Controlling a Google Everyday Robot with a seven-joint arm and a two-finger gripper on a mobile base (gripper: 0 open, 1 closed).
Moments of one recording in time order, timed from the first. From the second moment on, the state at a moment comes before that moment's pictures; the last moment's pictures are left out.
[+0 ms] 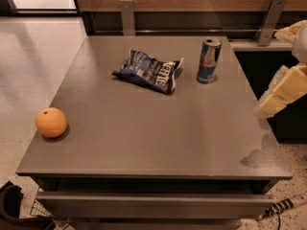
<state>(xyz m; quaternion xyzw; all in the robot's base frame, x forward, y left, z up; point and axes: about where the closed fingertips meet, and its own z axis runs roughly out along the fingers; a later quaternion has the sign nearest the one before) 0.466 -0.230 0.971 -0.53 0.80 -0.01 0.28</state>
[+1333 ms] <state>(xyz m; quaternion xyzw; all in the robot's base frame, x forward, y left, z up) 0.571 -0.217 0.918 -0.41 0.77 0.08 0.48</state>
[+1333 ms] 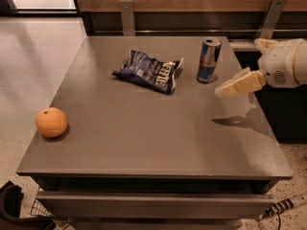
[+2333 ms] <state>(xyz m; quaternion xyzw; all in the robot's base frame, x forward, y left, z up) 0.623 -0.196 0.897 -0.35 0.71 0.16 0.58</state>
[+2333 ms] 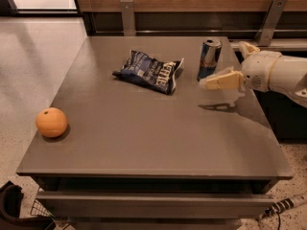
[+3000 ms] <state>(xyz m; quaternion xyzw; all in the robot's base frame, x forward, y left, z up) 0.649 -0.179 0.885 -0.34 0.69 0.23 0.60</state>
